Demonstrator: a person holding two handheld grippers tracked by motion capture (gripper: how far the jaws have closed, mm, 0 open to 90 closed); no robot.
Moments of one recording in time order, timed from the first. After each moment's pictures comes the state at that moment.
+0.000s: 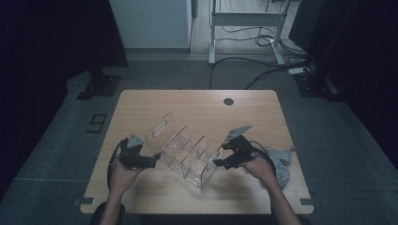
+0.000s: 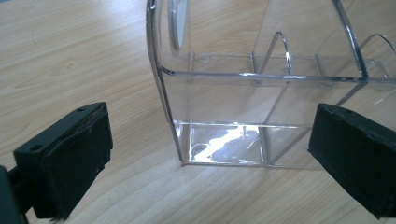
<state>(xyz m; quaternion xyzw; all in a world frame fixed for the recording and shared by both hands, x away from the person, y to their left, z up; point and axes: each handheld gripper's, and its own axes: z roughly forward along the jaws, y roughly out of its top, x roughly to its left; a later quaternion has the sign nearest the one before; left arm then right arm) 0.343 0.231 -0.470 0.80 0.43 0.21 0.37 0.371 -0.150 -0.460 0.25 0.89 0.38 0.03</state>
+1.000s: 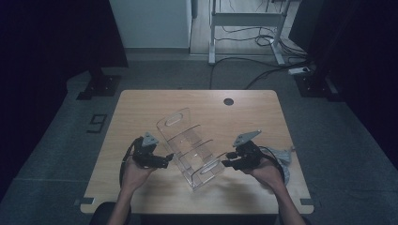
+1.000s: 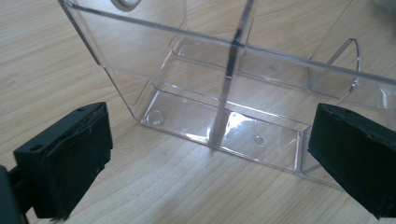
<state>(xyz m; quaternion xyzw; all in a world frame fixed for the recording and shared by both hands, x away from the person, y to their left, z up) 0.349 0.192 -0.472 0.82 0.40 0.18 0.37 0.345 -0.171 -0.448 0.26 0.89 0.37 0.04</state>
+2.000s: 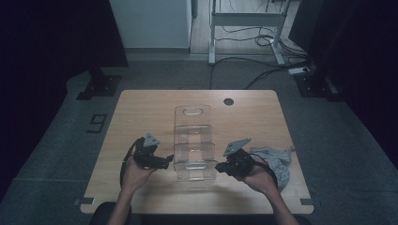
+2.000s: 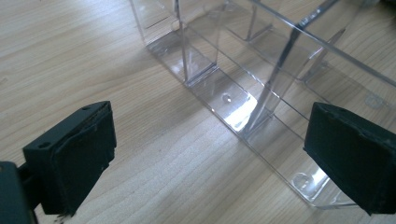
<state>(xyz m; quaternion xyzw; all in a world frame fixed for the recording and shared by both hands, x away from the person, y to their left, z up) 0.349 0.192 -0.473 0.83 0.40 0.18 0.36 0.323 -0.143 -0.454 0.23 0.90 0.36 0.04</state>
